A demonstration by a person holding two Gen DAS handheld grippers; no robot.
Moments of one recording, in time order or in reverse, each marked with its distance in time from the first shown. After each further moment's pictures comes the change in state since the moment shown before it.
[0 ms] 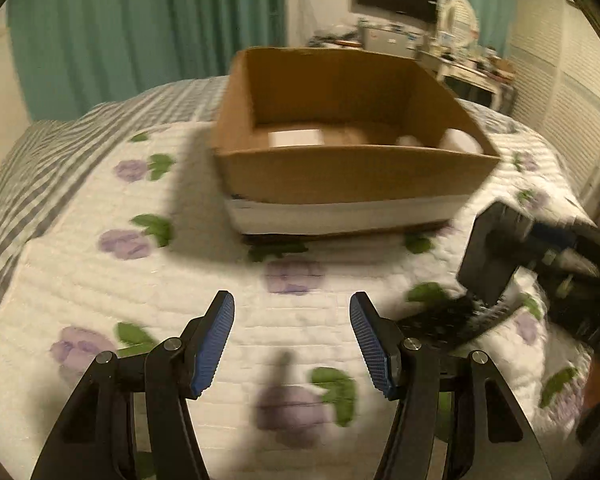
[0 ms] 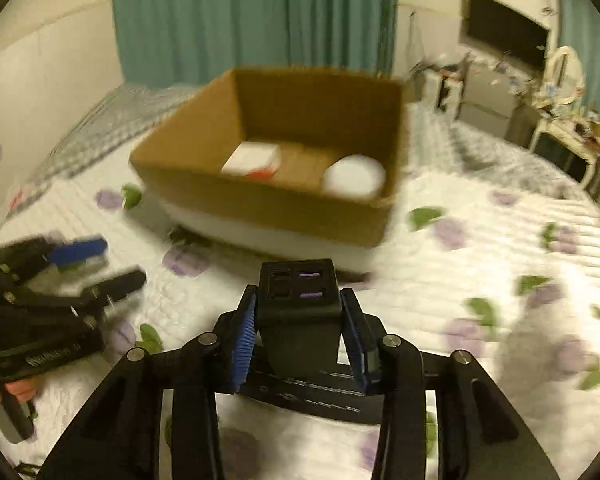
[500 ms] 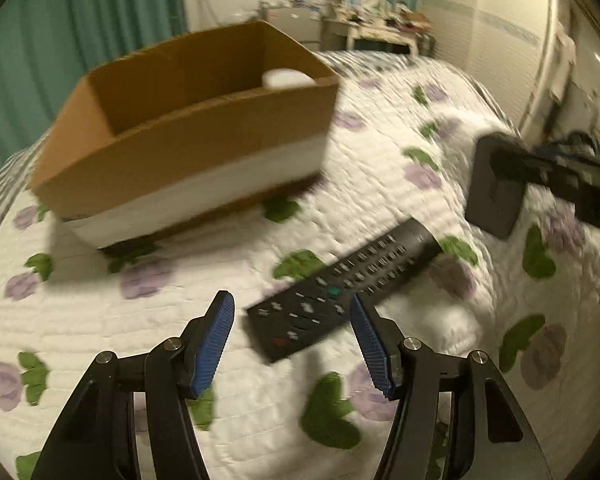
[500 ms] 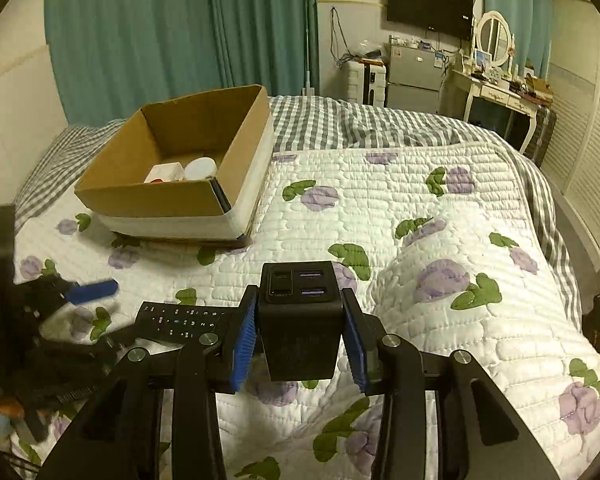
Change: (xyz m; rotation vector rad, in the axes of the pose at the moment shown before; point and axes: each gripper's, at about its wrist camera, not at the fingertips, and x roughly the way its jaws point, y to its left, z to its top) left arm 0.016 -0.094 -0.015 0.260 0.061 -0.159; right arm -0.041 -0.068 -0.031 0.140 0.027 -0.129
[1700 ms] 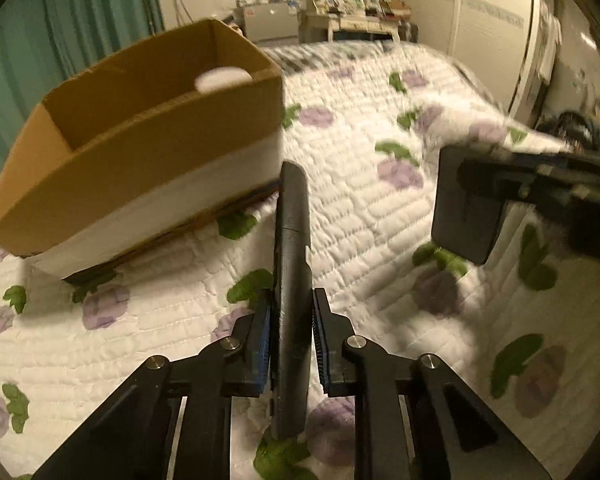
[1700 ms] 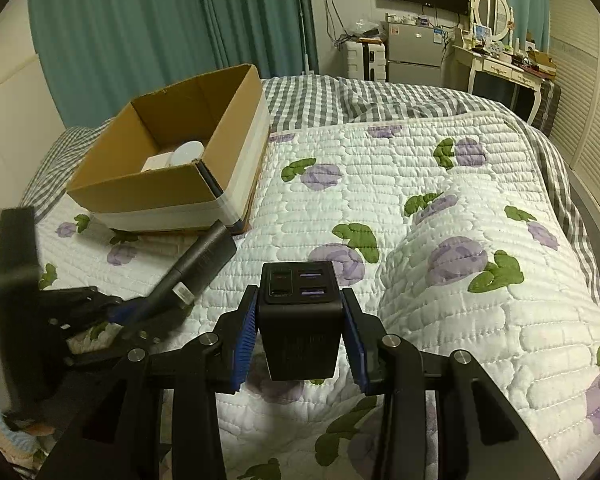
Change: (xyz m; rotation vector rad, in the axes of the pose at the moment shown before) left arm 0.016 -0.025 0.021 0.034 -0.009 -0.024; right arm 0.016 -0.005 -0.002 0.057 0.049 0.037
